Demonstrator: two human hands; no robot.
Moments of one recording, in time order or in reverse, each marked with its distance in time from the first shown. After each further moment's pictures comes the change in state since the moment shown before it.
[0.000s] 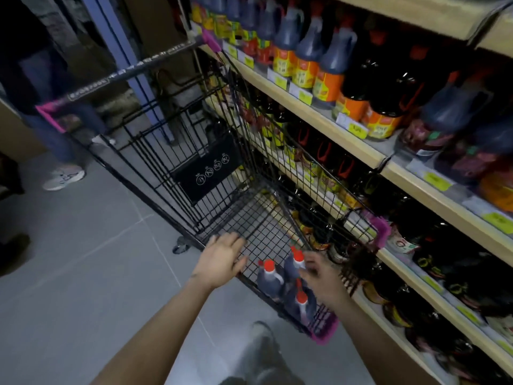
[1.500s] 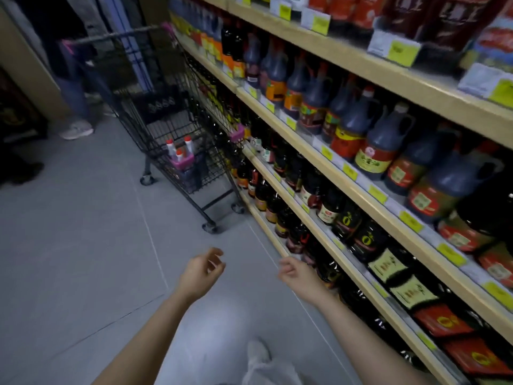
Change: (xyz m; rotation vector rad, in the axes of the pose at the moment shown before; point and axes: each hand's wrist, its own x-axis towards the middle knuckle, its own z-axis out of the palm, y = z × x) left_hand -0.333 0.694 0.047 -0.663 0.065 -0.503; right_hand -0.506 0.360 -0.344 -0.142 -0.253 -0.040
